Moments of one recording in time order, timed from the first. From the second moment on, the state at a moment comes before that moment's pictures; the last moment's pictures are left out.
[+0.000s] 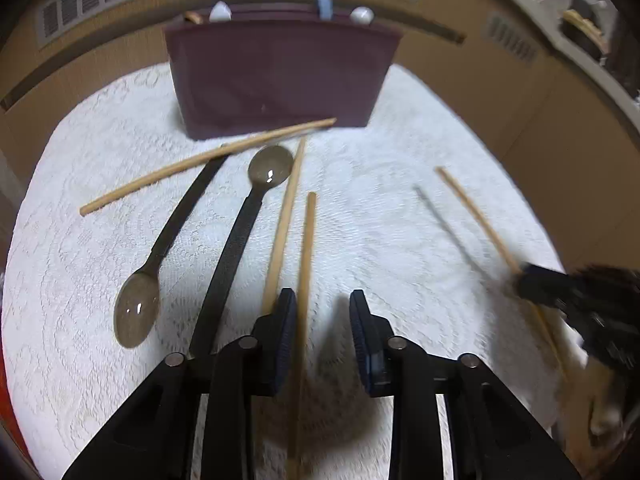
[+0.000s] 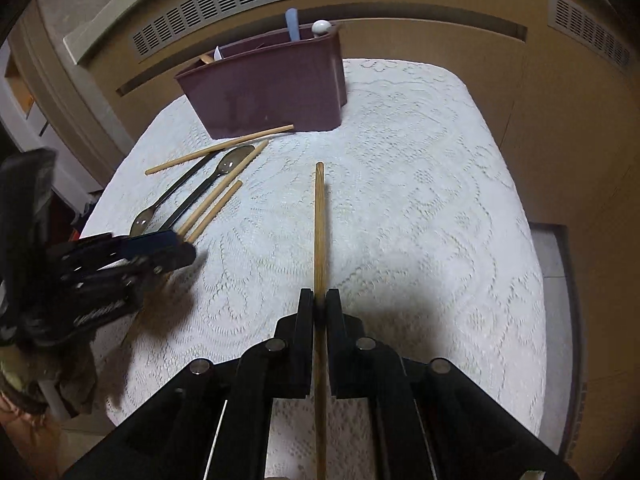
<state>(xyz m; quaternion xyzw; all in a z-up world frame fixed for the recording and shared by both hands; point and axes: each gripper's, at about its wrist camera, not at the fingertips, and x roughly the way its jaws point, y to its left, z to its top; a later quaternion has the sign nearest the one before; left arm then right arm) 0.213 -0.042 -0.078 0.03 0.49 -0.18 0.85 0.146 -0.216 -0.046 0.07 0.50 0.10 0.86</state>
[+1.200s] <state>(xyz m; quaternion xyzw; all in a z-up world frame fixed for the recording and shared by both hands) 0.165 -0.044 -0.078 0.00 0.49 -0.18 0.85 0.178 -0.202 -0.068 0.02 0.52 0.11 0.85</state>
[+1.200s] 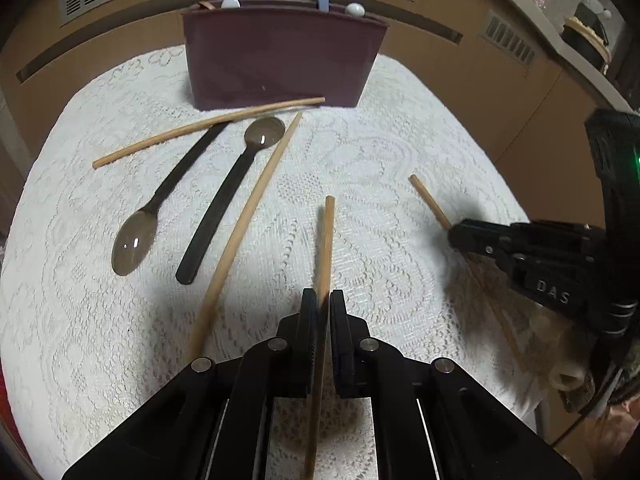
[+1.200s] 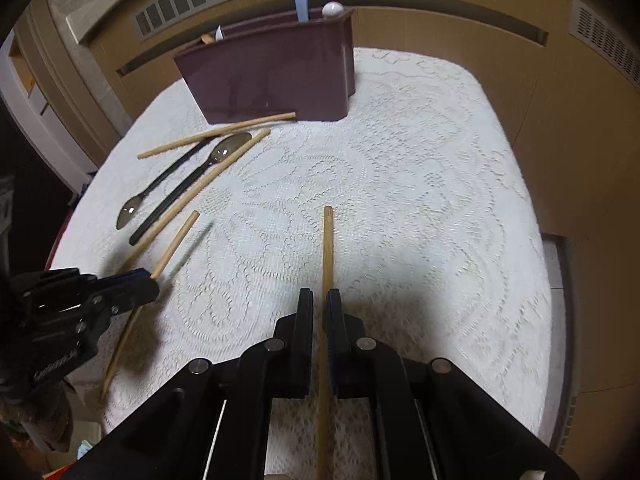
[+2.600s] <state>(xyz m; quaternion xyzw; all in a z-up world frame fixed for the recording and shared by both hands) 0.127 -0.034 0.003 -0.06 0.35 -0.22 0.91 0.128 -0.228 0.017 0.11 0.44 0.14 0.88</state>
